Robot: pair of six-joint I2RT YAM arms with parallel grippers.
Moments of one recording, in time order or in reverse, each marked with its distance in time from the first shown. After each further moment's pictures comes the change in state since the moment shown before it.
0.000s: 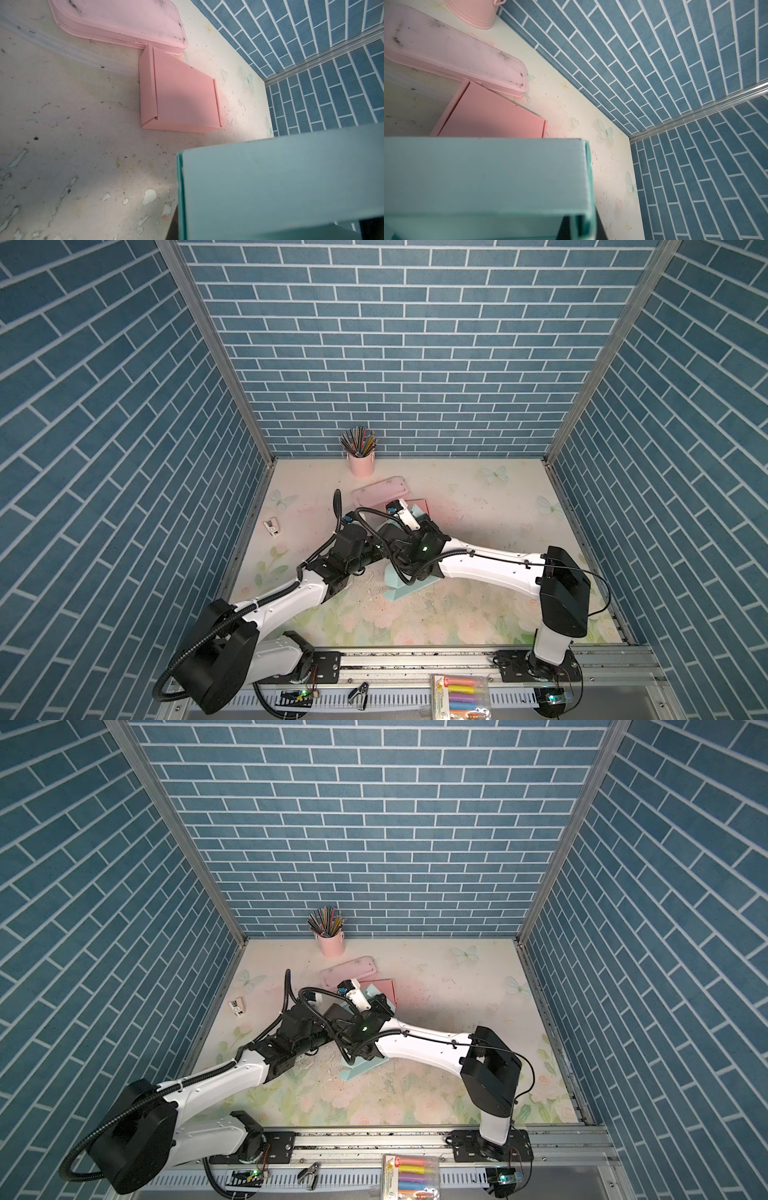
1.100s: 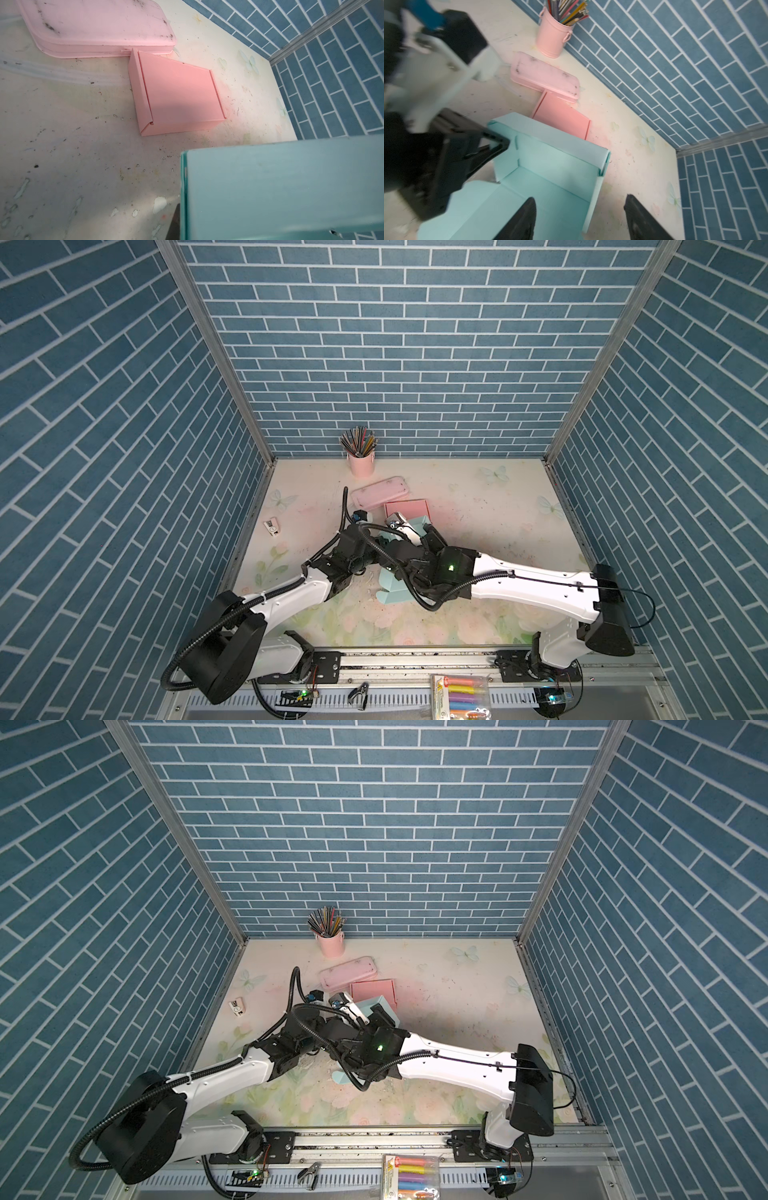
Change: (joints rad) left arm -0.008 0.067 0.015 0.019 -0.011 0.232; right arm 0.147 -0.251 -0.029 -0.121 -0.273 0.108
